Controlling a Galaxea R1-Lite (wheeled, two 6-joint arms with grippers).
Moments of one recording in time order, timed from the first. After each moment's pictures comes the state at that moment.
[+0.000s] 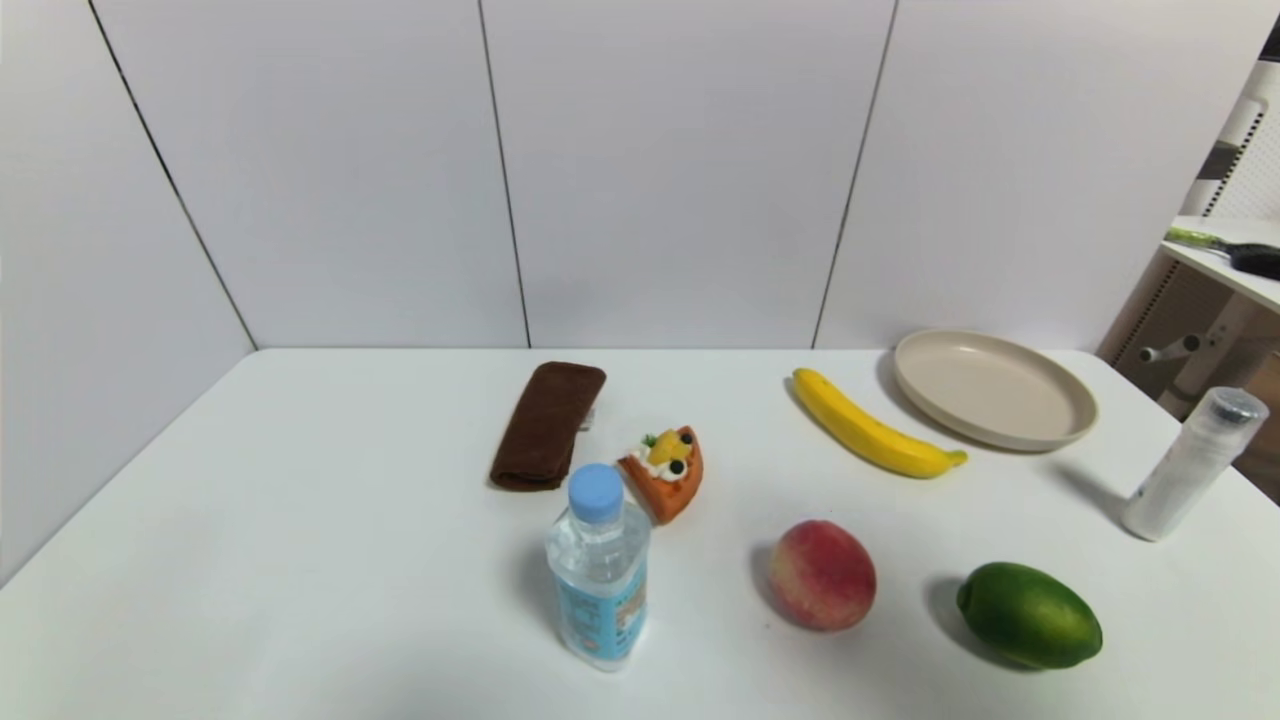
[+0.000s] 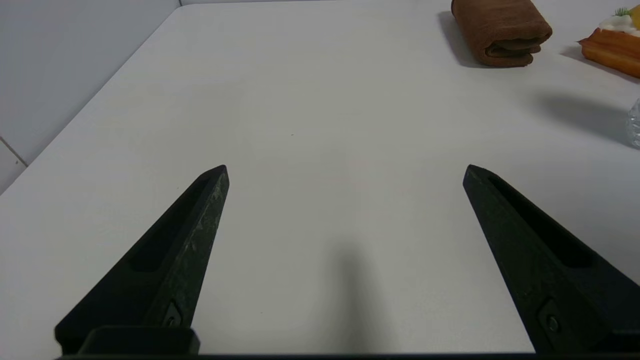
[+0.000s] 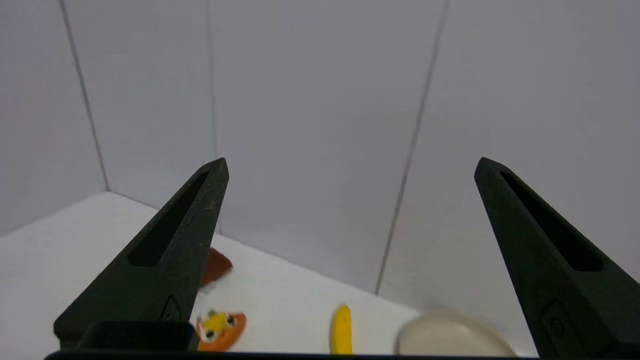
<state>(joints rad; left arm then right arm) 0.00 0.00 0.00 0.00 0.00 0.00 0.36 1.03 -1.31 -0.03 0.06 -0.12</state>
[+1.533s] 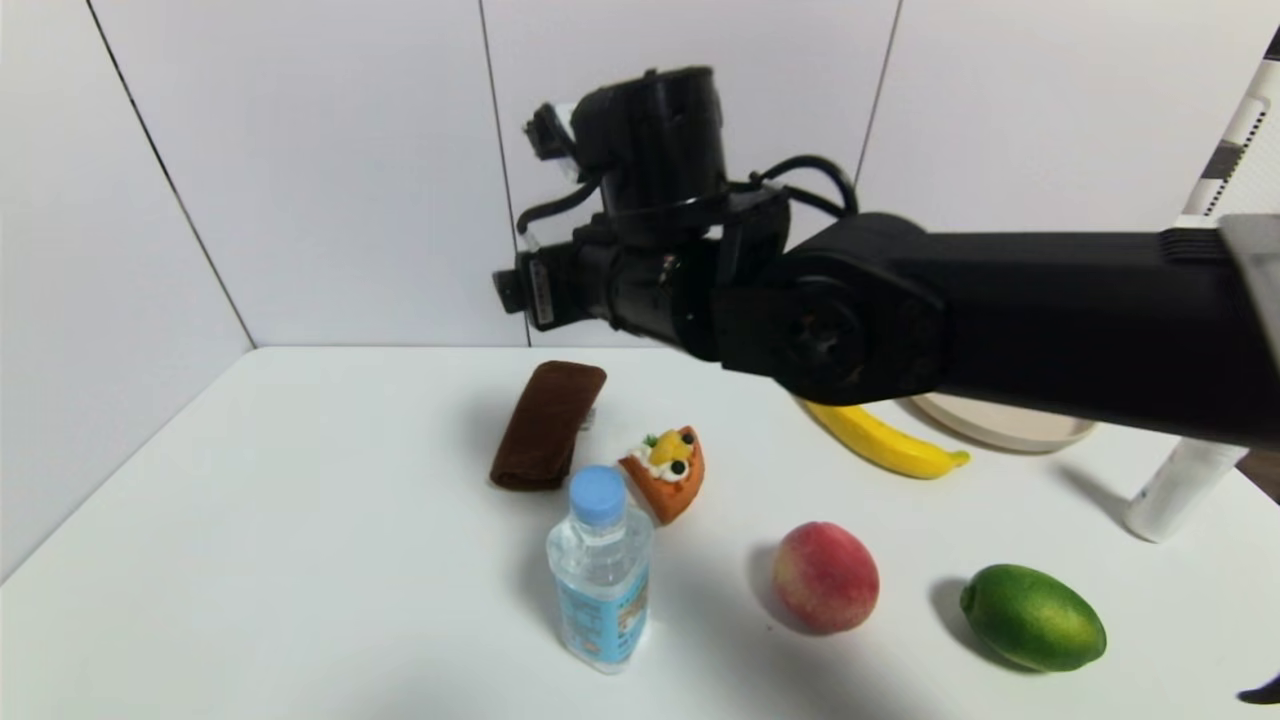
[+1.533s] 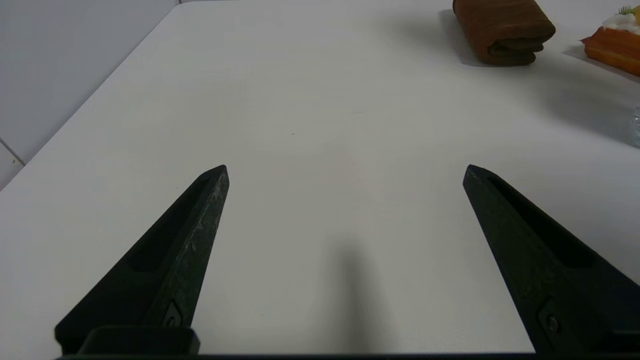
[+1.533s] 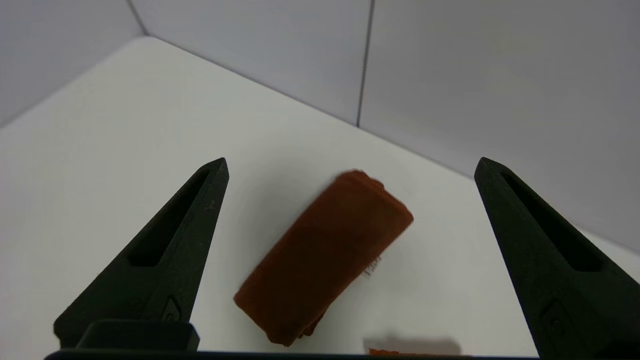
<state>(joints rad) 0.00 0.00 0.00 0.00 0.00 0.00 0.88 2.16 -1.96 0.01 -0.37 0.05</state>
